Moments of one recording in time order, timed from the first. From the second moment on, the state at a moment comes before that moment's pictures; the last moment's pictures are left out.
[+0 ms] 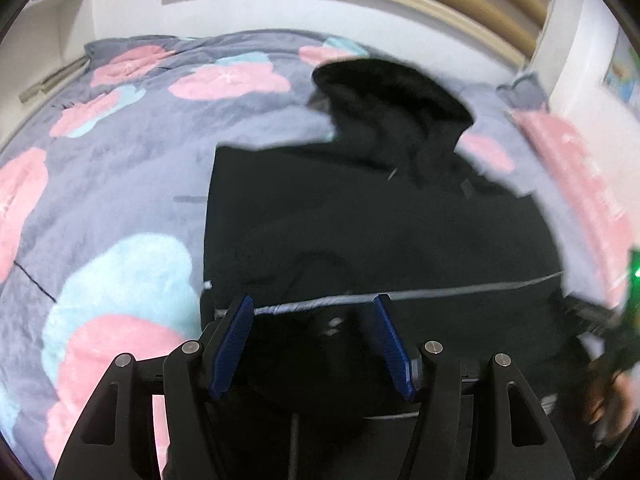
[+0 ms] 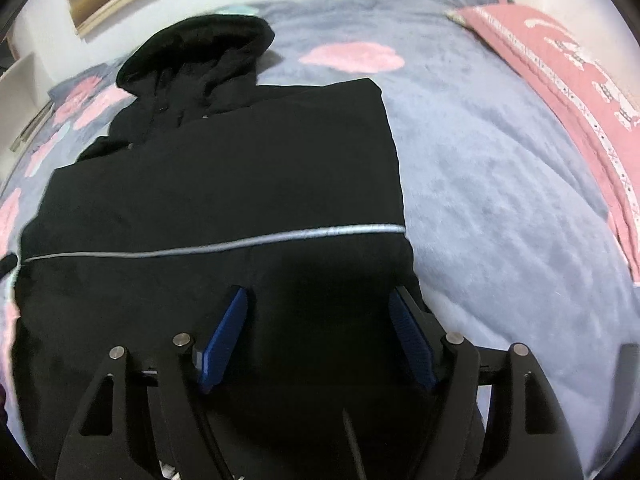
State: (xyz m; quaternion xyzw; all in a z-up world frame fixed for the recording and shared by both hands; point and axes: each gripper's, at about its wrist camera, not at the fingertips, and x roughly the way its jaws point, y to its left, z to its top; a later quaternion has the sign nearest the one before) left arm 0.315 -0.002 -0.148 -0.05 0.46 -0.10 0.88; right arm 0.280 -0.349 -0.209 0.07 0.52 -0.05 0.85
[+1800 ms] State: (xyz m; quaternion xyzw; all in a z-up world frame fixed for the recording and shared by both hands) left arm 0.666 -0.053 -0.120 -0.12 0.44 -0.24 0.86; right arm 0.589 -0.392 -0.159 0.19 0.43 -0.01 0.88
